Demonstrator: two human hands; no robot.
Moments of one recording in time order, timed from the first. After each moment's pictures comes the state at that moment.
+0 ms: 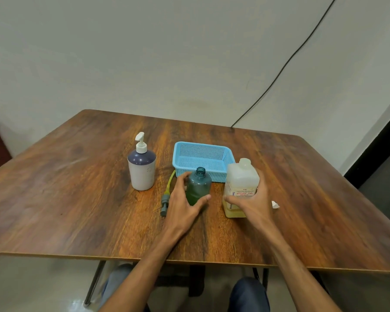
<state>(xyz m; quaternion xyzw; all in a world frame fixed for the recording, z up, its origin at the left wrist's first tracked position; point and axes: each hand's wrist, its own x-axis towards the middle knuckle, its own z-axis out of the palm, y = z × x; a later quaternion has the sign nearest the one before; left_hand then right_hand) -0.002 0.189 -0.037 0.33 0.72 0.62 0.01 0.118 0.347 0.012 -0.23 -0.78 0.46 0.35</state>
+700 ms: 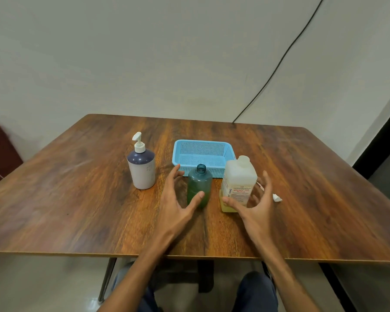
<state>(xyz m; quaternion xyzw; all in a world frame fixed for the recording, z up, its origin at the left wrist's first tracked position) 0.009 0.159 -0.024 0.32 0.71 0.62 0.00 0.140 0.322 -0.014 -0.25 -0.71 0.52 0.40</state>
